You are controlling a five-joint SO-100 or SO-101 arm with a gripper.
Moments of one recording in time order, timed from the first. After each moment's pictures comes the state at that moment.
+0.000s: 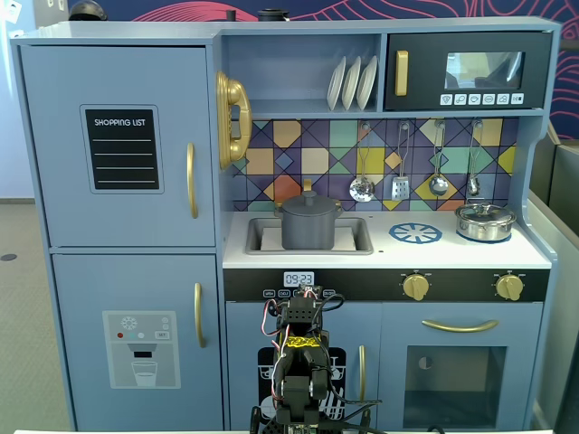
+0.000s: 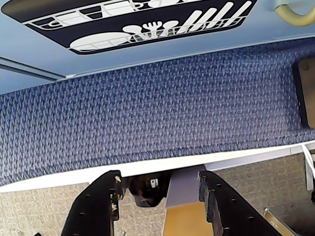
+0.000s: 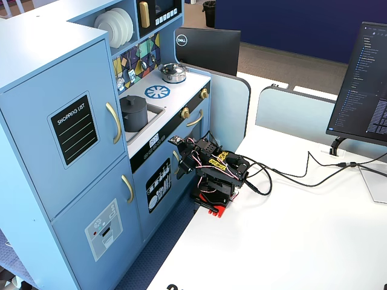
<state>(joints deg) 1.8 182.3 171.8 77.3 -86.7</state>
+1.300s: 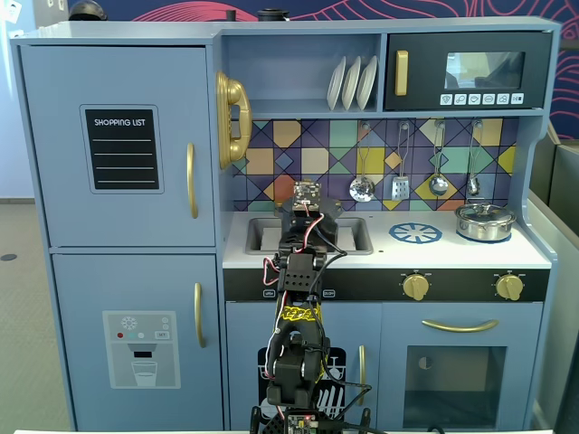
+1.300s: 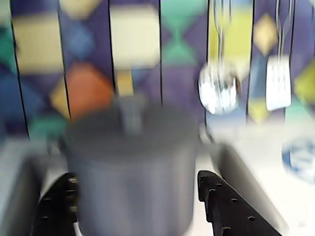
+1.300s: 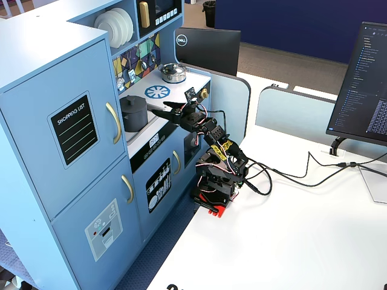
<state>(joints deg) 7.2 170.9 134.6 26.9 -92.5</state>
